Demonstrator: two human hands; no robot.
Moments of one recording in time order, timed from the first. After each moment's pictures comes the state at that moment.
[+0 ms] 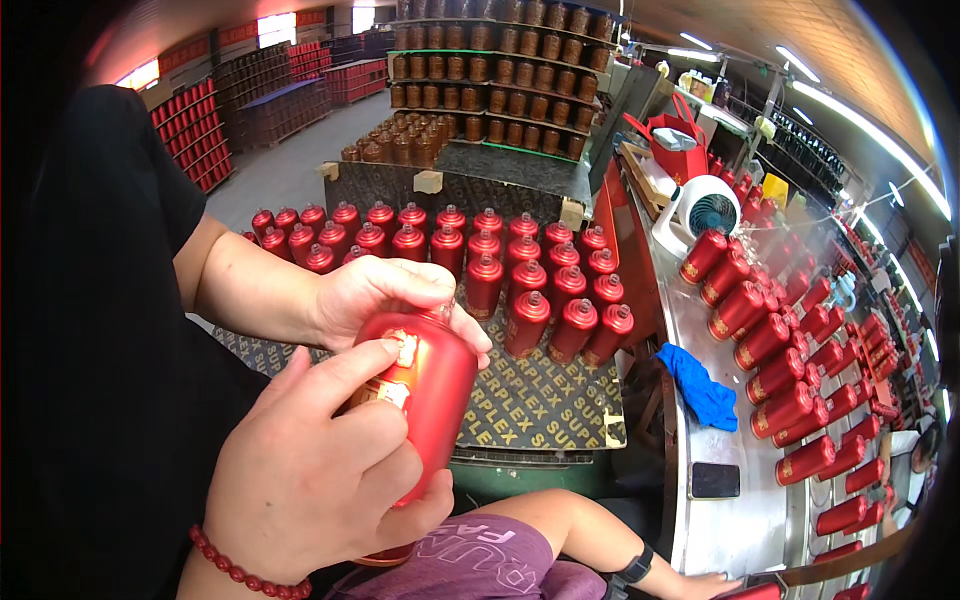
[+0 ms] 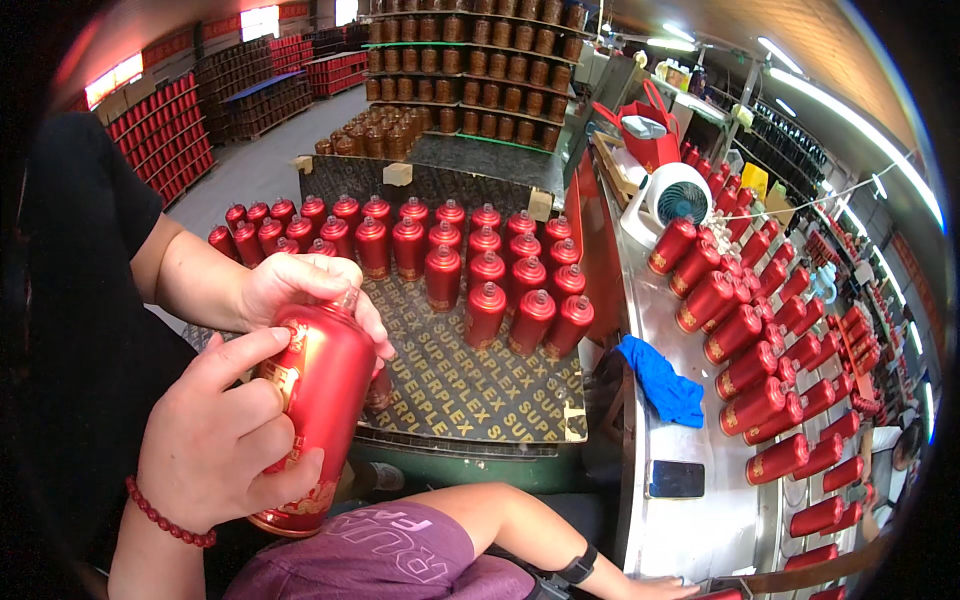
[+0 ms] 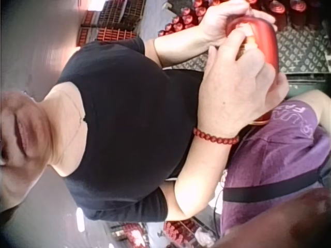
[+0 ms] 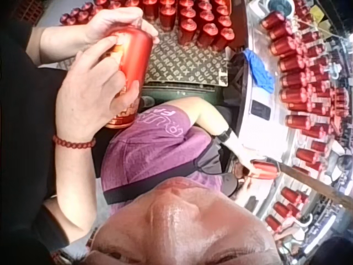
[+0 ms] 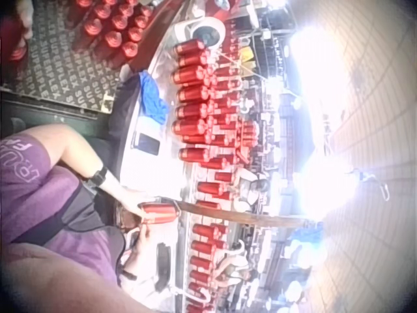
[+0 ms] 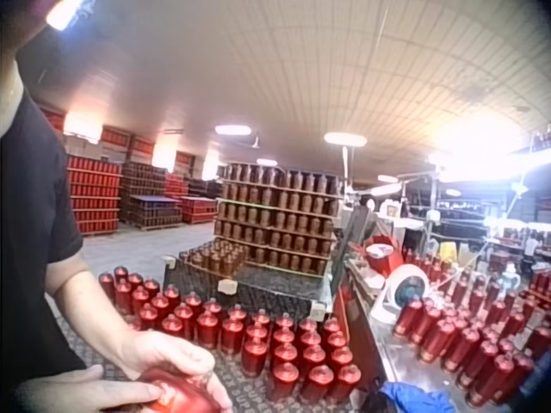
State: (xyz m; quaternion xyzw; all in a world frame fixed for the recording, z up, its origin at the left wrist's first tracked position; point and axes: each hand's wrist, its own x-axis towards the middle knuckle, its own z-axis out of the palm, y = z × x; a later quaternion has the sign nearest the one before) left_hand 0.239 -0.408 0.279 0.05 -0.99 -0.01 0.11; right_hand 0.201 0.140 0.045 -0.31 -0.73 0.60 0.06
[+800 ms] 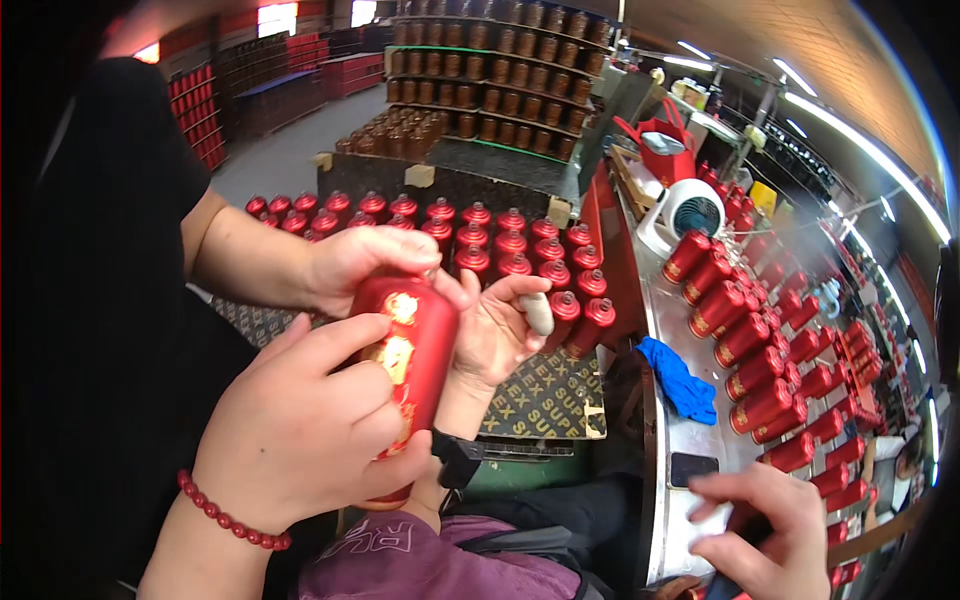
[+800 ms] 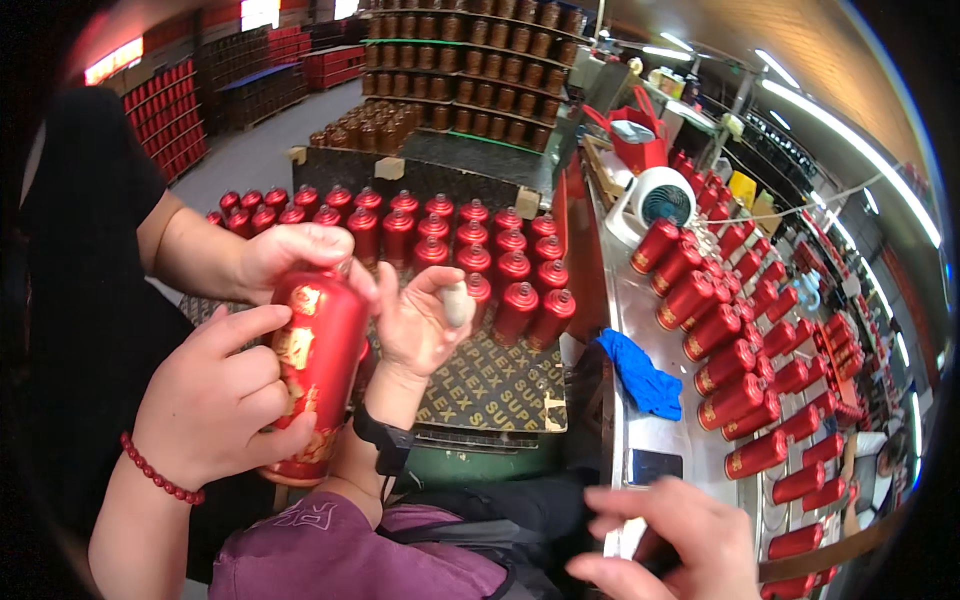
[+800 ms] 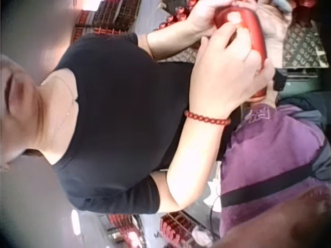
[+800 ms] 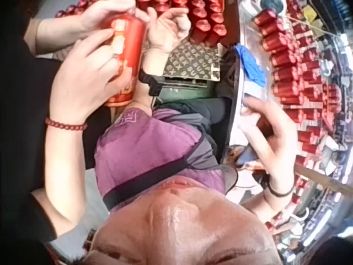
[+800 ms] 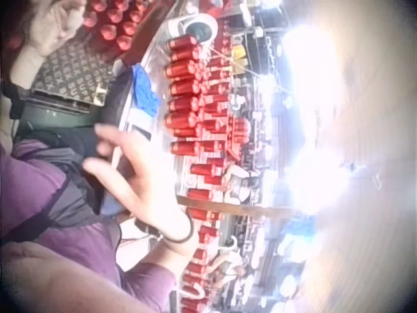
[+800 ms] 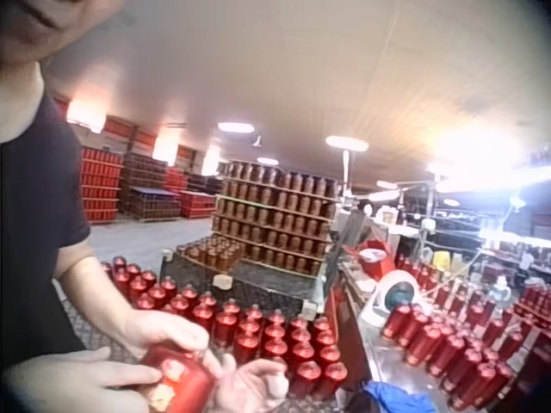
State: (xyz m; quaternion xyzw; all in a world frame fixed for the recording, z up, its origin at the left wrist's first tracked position) left_hand 0.238 -0.411 0.269 0.00 -0.96 0.14 0.24; right_hand 0.097 -0.115 0.335 0.41 -0.85 0.32 -0.13
